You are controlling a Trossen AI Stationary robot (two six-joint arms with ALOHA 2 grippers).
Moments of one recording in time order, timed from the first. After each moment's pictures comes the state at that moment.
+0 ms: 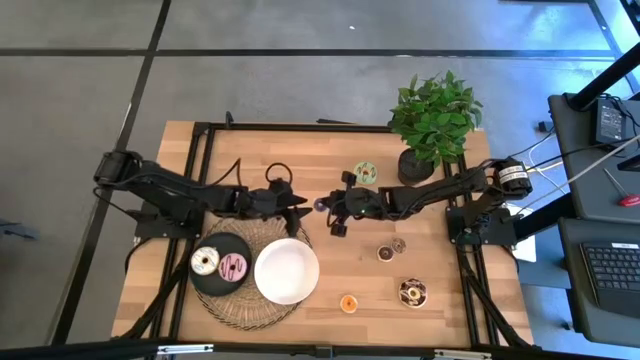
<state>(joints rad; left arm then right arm) -0.09 1.37 0.66 0.25 -0.36 -0.59 0.08 1.68 0.97 0.16 0.36 -0.09</state>
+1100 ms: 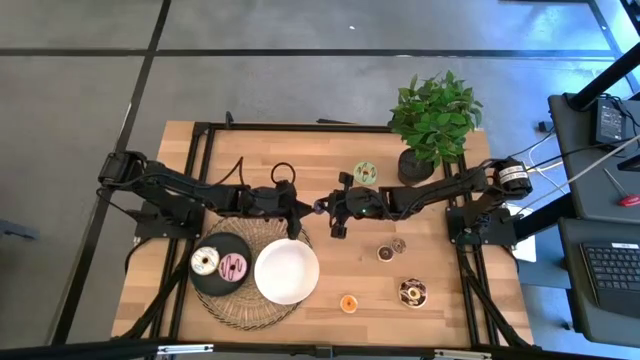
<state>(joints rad) -0.07 1.41 0.66 0.31 -0.25 -0.53 0.08 1.67 0.97 0.19 0.29 -0.11</state>
